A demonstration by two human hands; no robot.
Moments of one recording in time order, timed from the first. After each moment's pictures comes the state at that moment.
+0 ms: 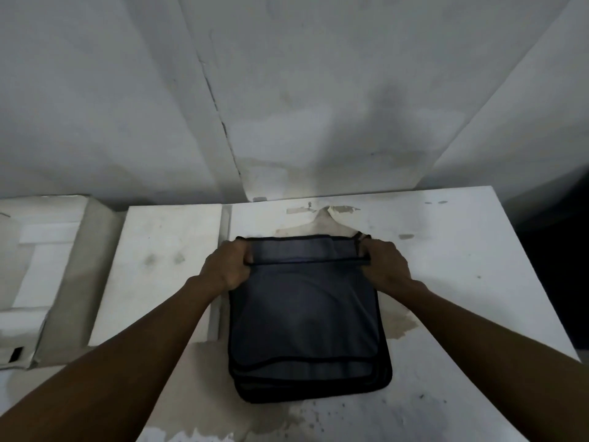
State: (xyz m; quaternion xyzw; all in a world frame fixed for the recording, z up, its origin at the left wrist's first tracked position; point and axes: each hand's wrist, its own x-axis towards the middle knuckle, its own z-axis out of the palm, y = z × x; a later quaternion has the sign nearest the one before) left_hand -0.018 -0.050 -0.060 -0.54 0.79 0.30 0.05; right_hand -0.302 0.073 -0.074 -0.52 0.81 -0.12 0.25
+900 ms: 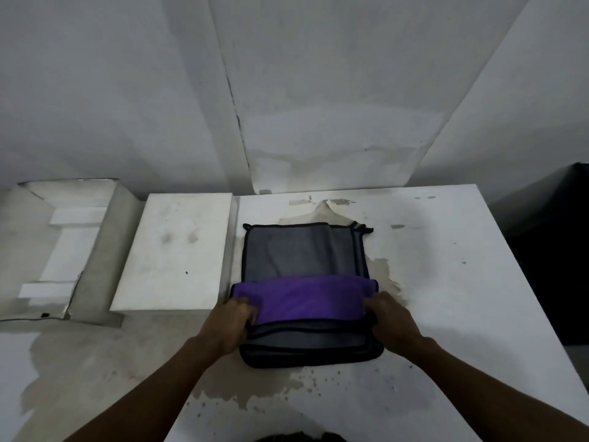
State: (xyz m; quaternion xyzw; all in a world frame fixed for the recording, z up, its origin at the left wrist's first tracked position) left_hand 0.049 0.084 -0.088 -0.41 0.87 0.25 0.10; right_hand -0.266 0.216 -0.095 -0.62 0.75 -0.05 0.24
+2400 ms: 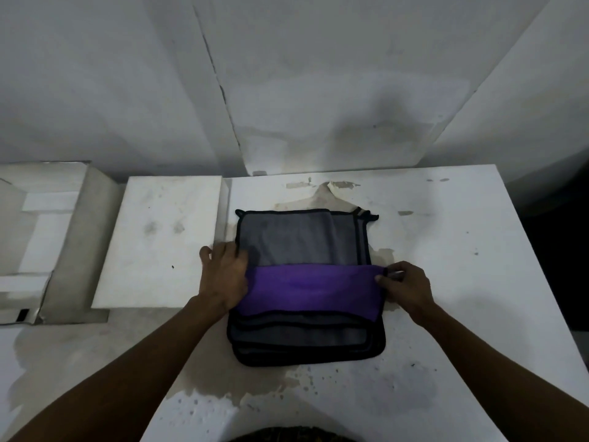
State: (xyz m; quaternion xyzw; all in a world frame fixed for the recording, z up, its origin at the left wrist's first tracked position) left_hand 0.006 0.031 -0.086 -0.48 0.87 0.03 0.11; right_hand -0.309 0.171 -0.104 -0.23 0.85 -0.27 0.39
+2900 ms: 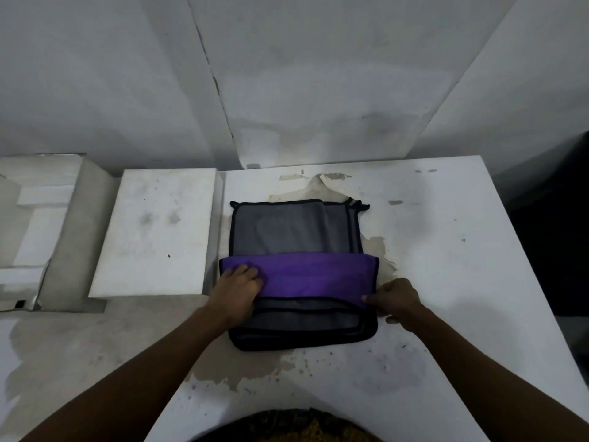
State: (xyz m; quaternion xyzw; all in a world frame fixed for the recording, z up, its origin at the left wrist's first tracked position) left_hand 0.002 0.076 -0.087 -0.35 0.91 0.10 0.22; right_hand -0.286 0.204 -0.094 -0.16 0.84 -0.16 0.49
